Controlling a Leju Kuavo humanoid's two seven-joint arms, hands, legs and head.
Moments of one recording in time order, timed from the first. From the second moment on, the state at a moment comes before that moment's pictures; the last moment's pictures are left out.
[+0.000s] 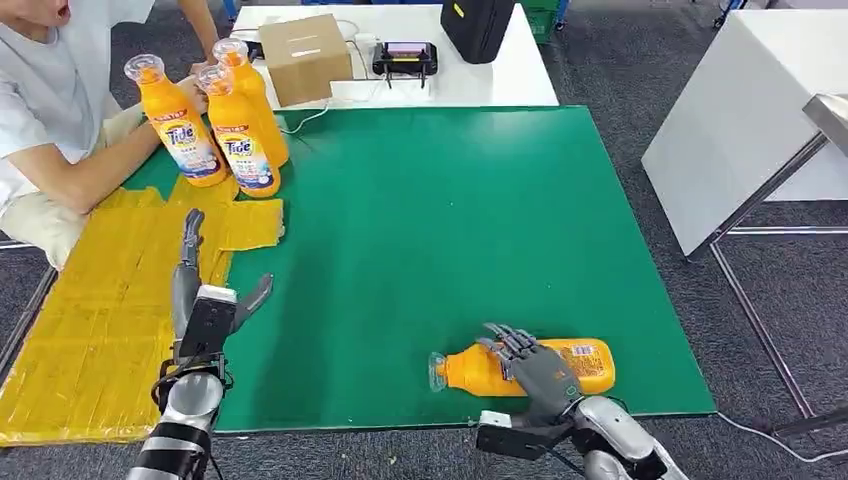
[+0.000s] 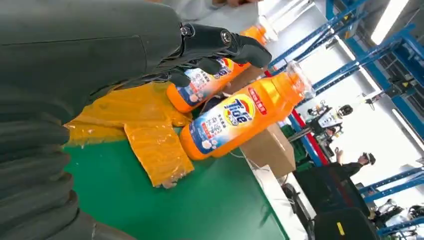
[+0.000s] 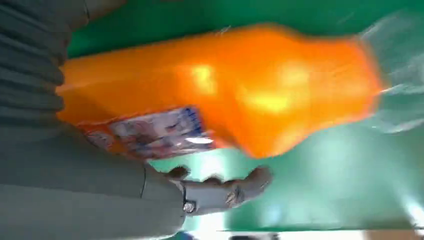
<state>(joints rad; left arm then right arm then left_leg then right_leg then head) -0.21 -0.08 -0.05 -1.26 -0.50 0.47 -0.42 -0.02 -0.34 0.53 -1.39 0.83 -0.04 -0.10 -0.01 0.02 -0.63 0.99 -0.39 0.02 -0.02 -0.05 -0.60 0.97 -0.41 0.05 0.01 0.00</state>
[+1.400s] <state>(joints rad) -0.21 -0.08 -0.08 -1.26 -0.55 0.47 -0.36 -0.04 -0.26 0.38 -1.27 1.17 -0.10 0.21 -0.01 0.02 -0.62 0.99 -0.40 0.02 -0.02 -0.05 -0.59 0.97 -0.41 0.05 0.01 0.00</state>
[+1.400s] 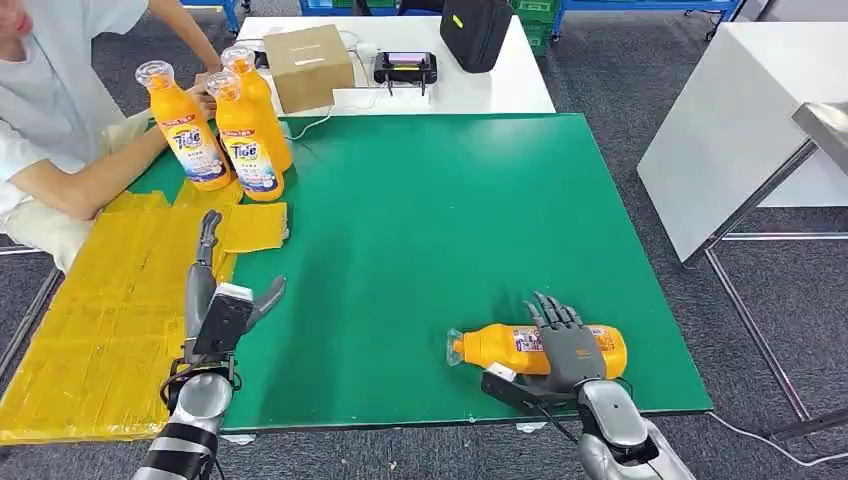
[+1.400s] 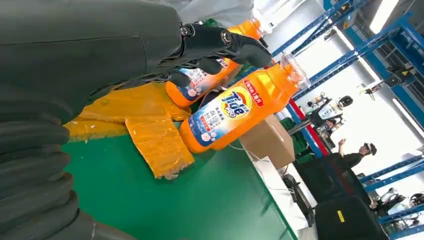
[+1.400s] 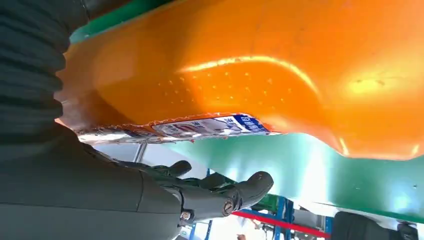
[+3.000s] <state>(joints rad) -0.23 -0.08 -0.09 -1.22 -0.50 0.48 -0.37 -0.03 -0.36 0.39 -1.27 1.16 -0.03 0.25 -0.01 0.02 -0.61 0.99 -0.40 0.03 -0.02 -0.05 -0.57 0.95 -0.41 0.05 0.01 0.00</state>
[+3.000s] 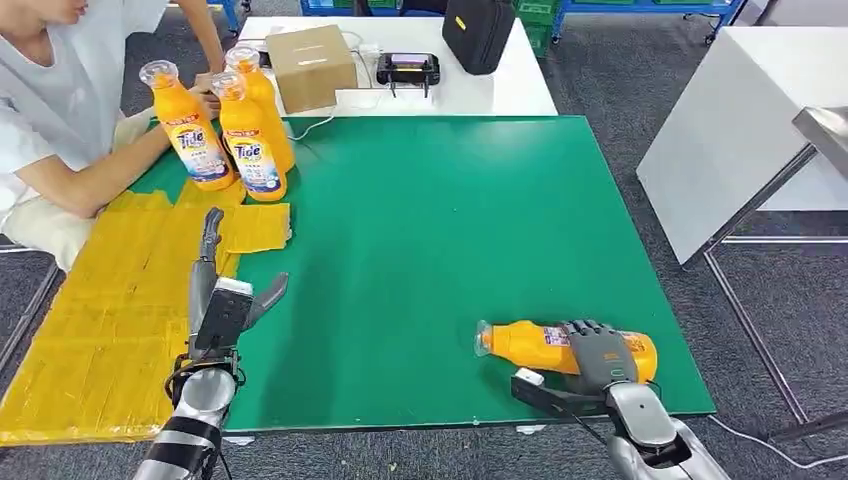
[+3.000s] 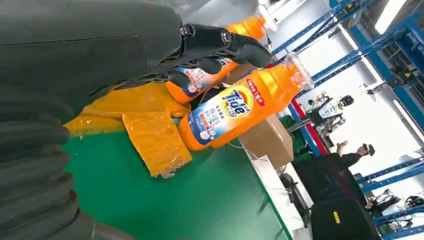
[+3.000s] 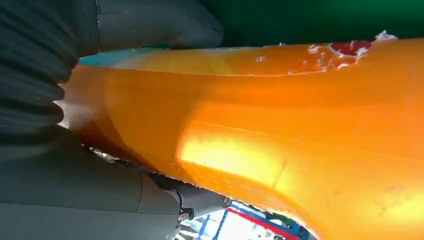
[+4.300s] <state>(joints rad) -0.13 -0.08 -0.25 -1.41 -0.27 -0.02 -0.27 -0.05 0.00 0.22 -1.49 0.52 -0.25 -0.19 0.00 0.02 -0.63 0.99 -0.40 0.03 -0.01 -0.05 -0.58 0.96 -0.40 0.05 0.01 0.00</state>
